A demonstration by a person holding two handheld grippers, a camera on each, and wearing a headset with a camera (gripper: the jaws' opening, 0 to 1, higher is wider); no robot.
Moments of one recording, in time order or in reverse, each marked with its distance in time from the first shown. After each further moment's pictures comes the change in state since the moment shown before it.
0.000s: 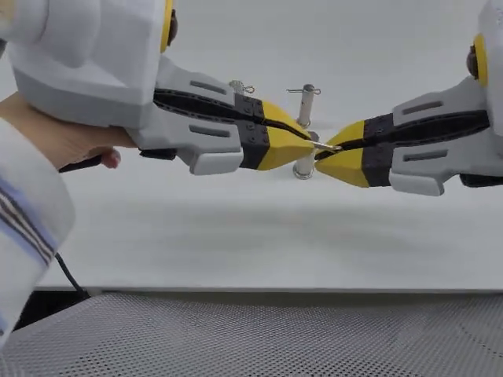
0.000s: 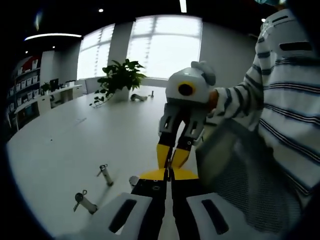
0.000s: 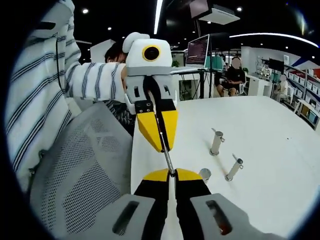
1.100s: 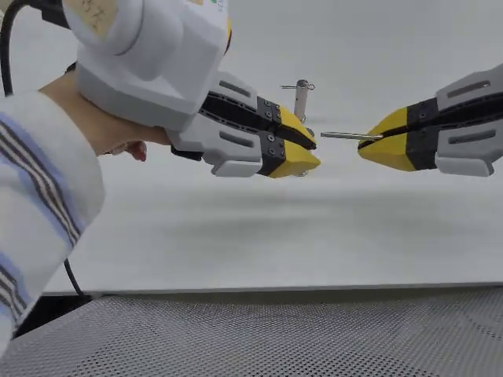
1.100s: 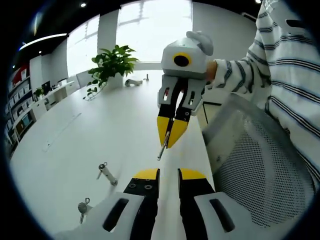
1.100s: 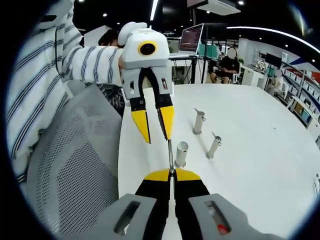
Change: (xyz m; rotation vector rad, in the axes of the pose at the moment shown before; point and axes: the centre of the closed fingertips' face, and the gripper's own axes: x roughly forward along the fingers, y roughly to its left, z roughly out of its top) left arm 0.027 0.015 -0.021 0.097 0.167 -0.001; right arm -0.035 -0.028 -0.034 -0.016 0.139 -0.083
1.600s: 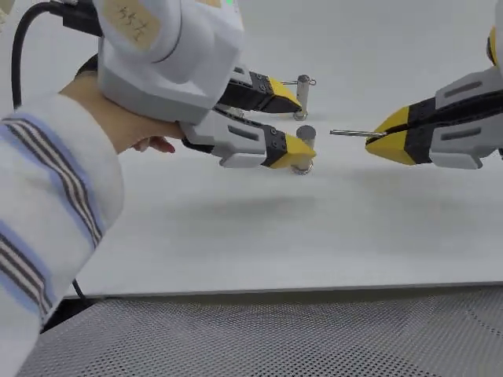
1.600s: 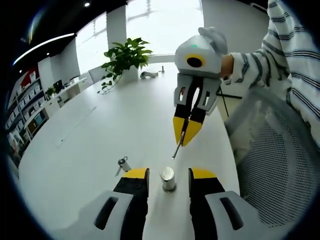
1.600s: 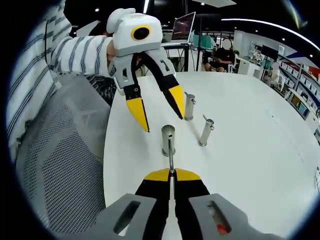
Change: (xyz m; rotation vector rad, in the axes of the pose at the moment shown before) left arm 0.008 0.039 -0.012 0.010 0.057 0.143; right arm 0.022 -0.021 -0.028 0.026 0.065 -0.022
